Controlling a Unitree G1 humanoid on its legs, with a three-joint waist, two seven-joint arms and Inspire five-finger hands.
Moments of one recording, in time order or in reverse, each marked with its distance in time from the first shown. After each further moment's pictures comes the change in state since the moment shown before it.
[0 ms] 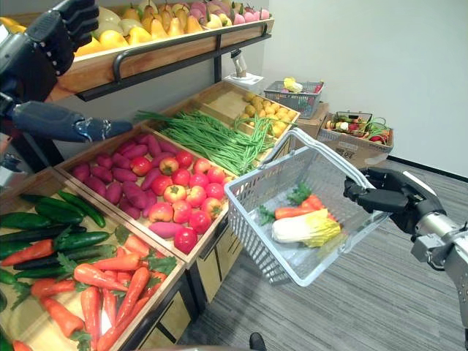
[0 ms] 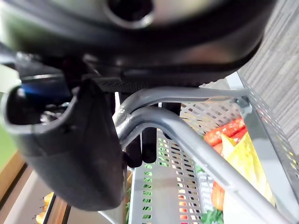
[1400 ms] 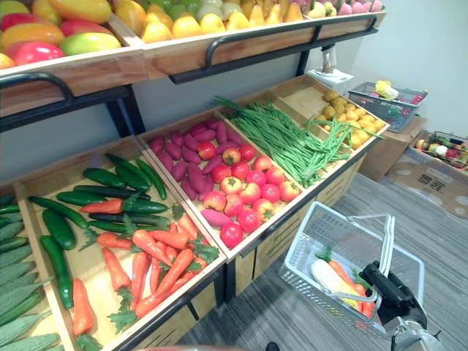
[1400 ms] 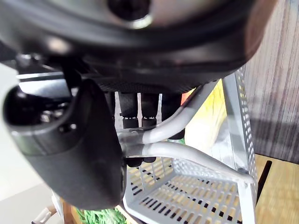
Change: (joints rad) left arm 0.629 -0.856 0.744 0.955 -0.564 -0.382 0.596; right arm 0.130 0.486 -0.138 0.474 0.043 -0.147 -0.244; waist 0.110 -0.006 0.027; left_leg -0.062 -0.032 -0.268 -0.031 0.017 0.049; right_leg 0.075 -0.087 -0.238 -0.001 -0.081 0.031
